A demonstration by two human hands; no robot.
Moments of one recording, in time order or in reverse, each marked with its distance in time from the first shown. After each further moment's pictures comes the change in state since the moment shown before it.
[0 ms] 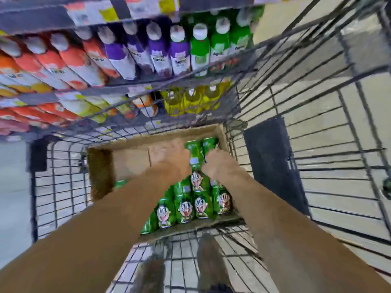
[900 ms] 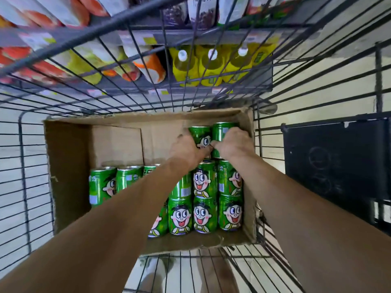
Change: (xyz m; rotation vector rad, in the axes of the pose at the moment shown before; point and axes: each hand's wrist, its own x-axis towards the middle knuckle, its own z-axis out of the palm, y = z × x) left_hand 0.124 0.015 0.090 -0.885 0.033 -0.388; right_hand 0.122 0.011 0.029 0.129 0.029 0.166
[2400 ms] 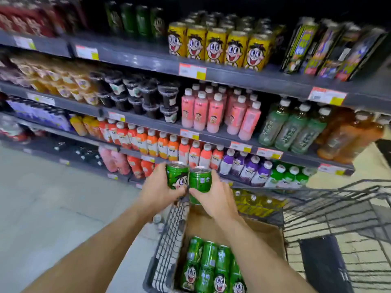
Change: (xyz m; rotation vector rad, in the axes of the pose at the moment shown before) left_hand -0.299 -0.244 -0.339 -0.402 0.775 0.444; right_hand -0.395 -0.253 -0.030 0.168 0.466 -0.700
